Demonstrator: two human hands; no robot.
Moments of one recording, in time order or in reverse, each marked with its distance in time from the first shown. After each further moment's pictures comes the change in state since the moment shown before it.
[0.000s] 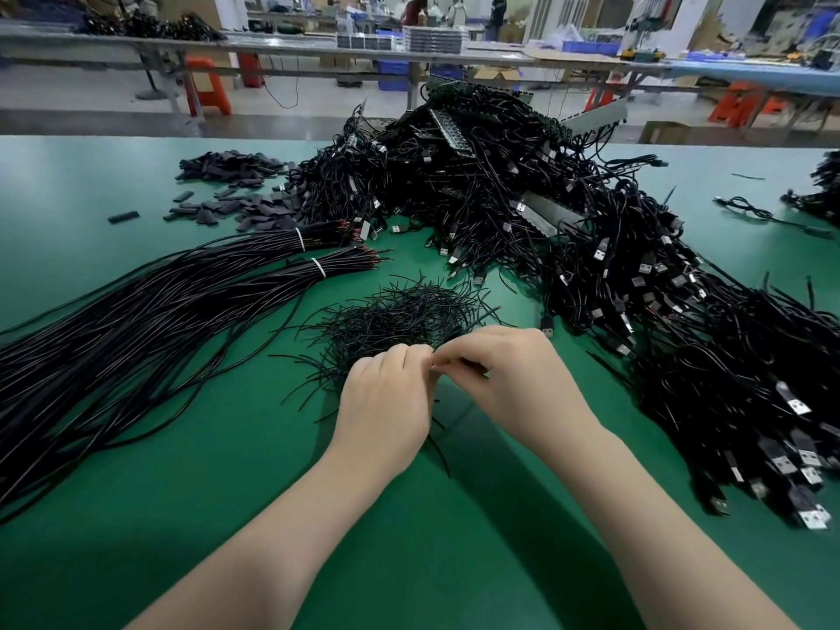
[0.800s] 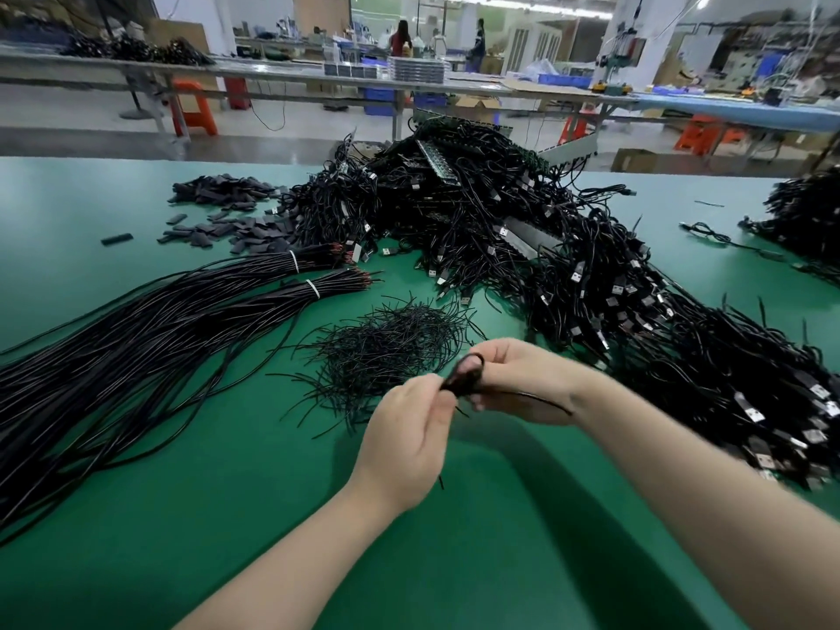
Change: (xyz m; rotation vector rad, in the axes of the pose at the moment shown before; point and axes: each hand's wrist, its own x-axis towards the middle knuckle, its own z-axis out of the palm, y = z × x) left_hand -0.017 0.018 0.002 -0.660 0.163 0.089; right_hand 0.017 0.035 -0.017 1.068 -0.569 0.641
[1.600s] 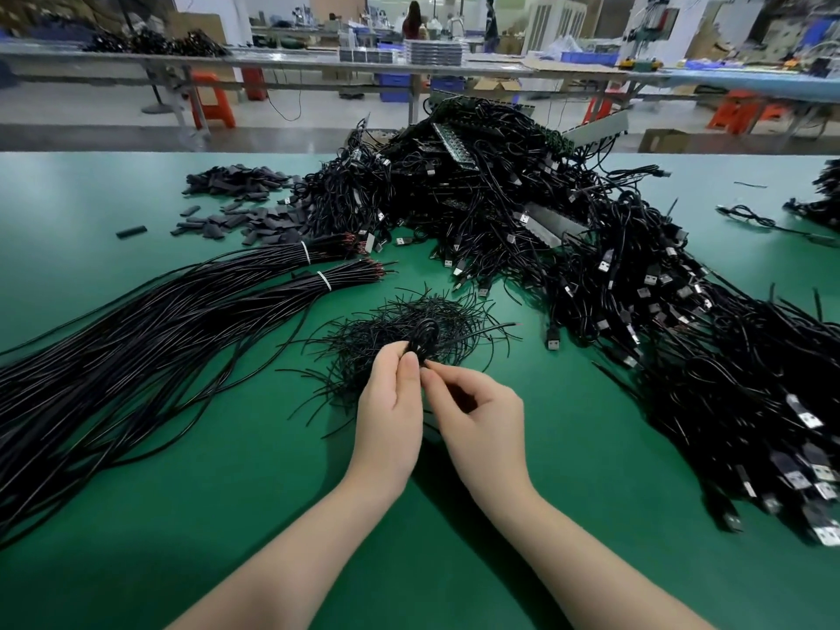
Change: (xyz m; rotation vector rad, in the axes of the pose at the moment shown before) left_hand 0.014 -0.016 0.001 -0.301 0.231 -0.498; right_hand 0.026 0.057 0.083 -0.164 0.846 -0.475
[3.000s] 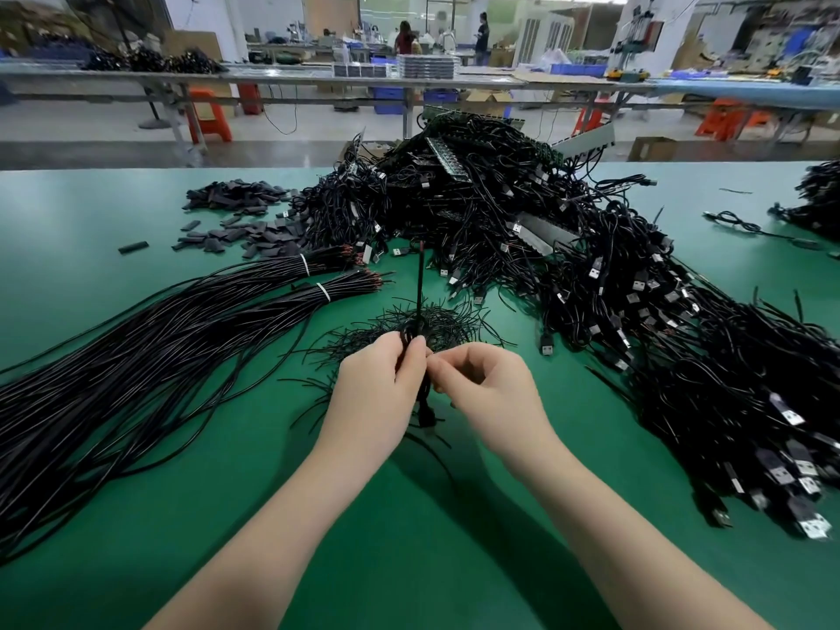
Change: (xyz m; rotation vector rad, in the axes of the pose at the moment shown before) left_hand 0.014 0.041 -0.027 0.401 -0.090 0.189; right_hand 0.023 -0.038 -0.022 -0.102 -0.198 0.064
